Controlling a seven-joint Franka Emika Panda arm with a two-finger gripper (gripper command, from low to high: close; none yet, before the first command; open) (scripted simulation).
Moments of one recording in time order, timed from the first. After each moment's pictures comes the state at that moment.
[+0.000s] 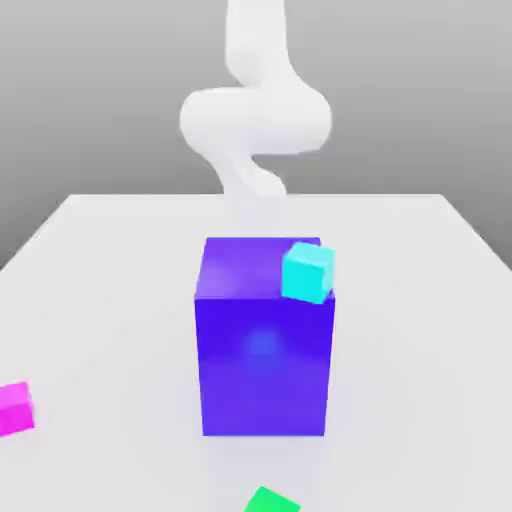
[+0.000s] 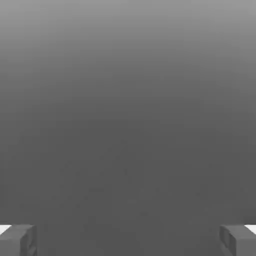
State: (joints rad) arm -0.02 -0.71 -0.03 -2.31 -0.05 2.33 0.74
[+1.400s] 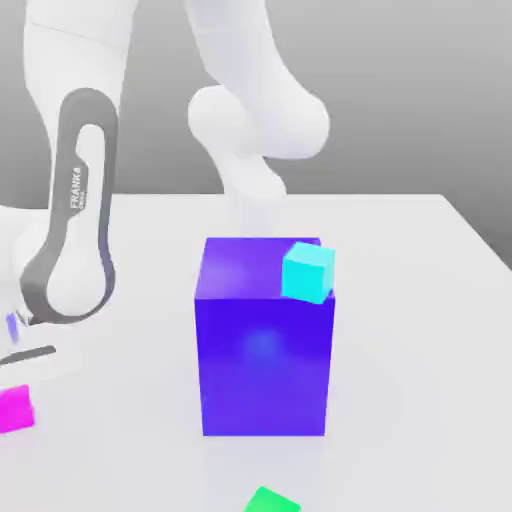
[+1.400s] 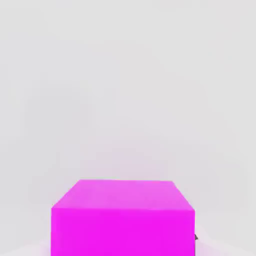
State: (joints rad) arm -0.48 0.37 -0.25 -2.42 0.25 2.77 -0.56
